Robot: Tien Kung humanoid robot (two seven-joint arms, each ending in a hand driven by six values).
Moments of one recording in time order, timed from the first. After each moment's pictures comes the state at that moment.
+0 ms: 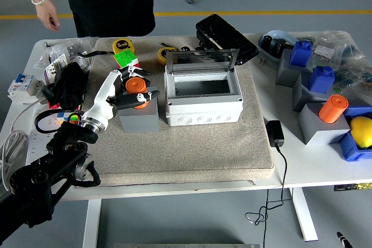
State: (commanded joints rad) left arm -0.44 0.18 -0.85 -1.04 0.89 0.21 -0.31; right arm 0.15 -0.18 0.39 0.29 0.32 -0.17 0.01
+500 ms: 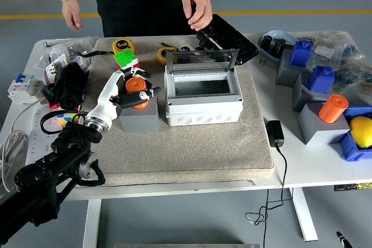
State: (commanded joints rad) left arm -0.46 0.16 -0.84 -1.01 0.84 0.20 -0.31; right arm 0.15 -0.18 0.39 0.30 0.32 -0.16 0.01
